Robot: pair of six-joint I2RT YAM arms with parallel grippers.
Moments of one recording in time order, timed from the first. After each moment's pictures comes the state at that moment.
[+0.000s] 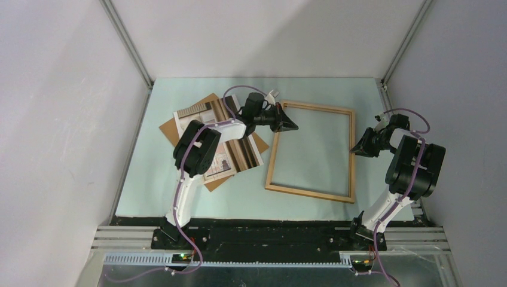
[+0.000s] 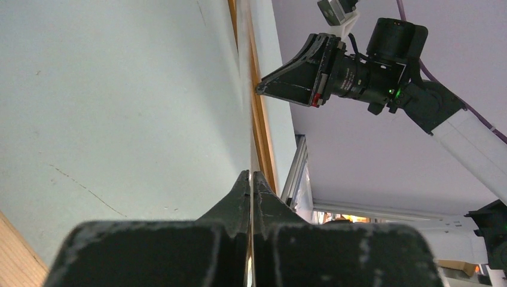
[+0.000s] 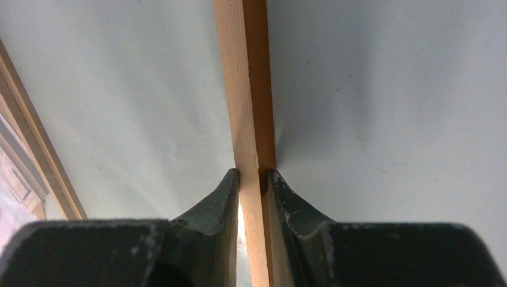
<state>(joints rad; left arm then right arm) -0.56 2.25 1.54 0.36 0.77 -1.01 -0.40 1.79 1.05 -0.44 -0.53 0.05</state>
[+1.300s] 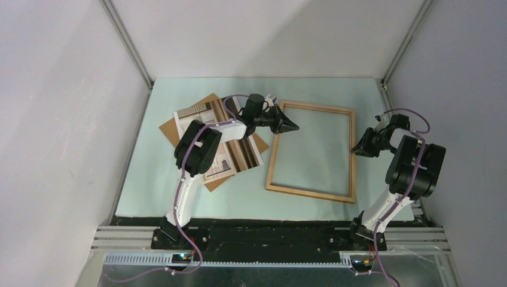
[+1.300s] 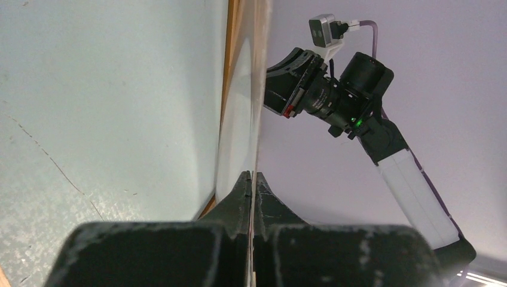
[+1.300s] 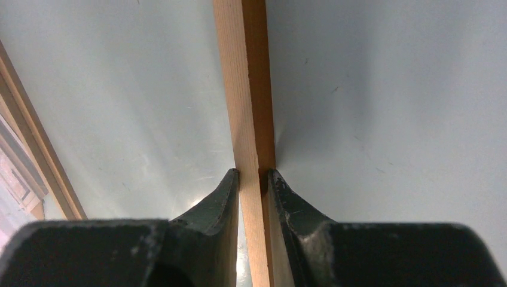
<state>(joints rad) -0.56 2.27 1.54 0.34 0.77 -1.30 -0.41 1.79 1.05 -0.44 -0.52 0.04</state>
